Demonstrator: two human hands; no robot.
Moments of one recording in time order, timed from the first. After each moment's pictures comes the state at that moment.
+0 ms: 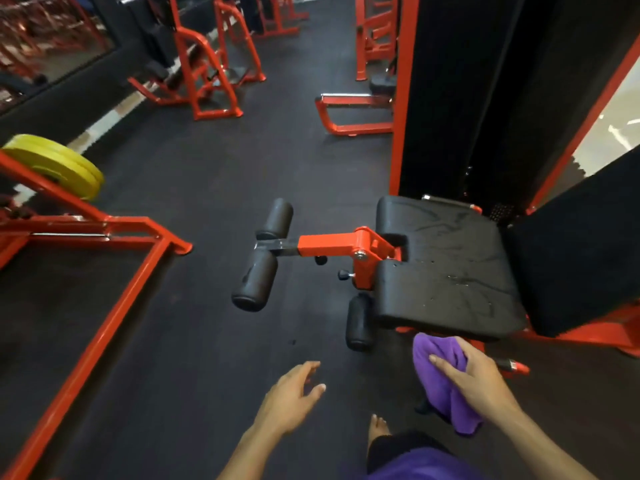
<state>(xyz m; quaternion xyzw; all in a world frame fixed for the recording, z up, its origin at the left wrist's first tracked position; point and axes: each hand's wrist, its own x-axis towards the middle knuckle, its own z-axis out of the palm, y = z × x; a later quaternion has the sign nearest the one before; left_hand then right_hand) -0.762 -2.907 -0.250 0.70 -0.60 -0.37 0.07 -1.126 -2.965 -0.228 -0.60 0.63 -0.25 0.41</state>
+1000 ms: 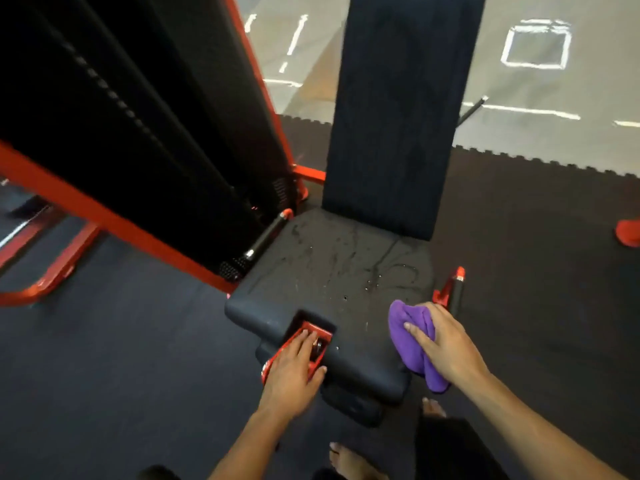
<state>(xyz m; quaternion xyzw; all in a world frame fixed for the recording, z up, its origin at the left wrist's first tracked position) -0.864 -3.432 -0.310 0.18 -0.94 -0.24 -0.16 -1.042 -3.162 -0.278 -0.16 0.88 -0.38 0.22</state>
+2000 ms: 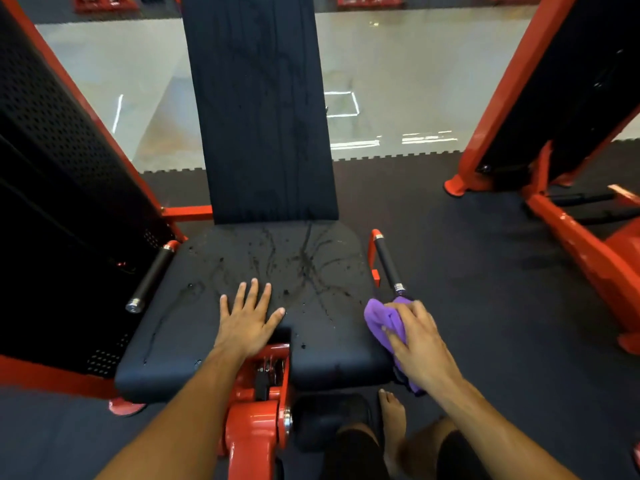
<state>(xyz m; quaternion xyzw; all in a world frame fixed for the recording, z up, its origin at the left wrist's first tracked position) -1.001 -3.524 -0.462 -0.04 -0.98 -0.06 -0.17 -0.910 -3.192 -0.404 0.01 0.95 -0.30 0.02</state>
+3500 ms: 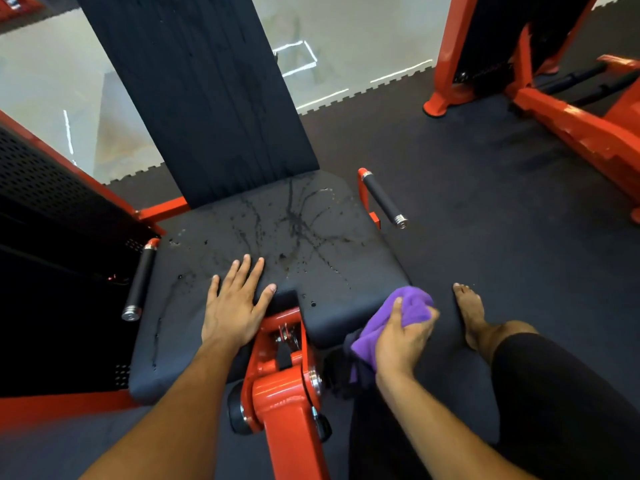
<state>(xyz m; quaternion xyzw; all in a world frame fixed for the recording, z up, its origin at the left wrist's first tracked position) -0.996 -3.562 -0.479 -0.14 -0.99 -0.06 -0.07 -0.862 -3.325 -0.489 0.50 0.57 -0.62 -0.20</state>
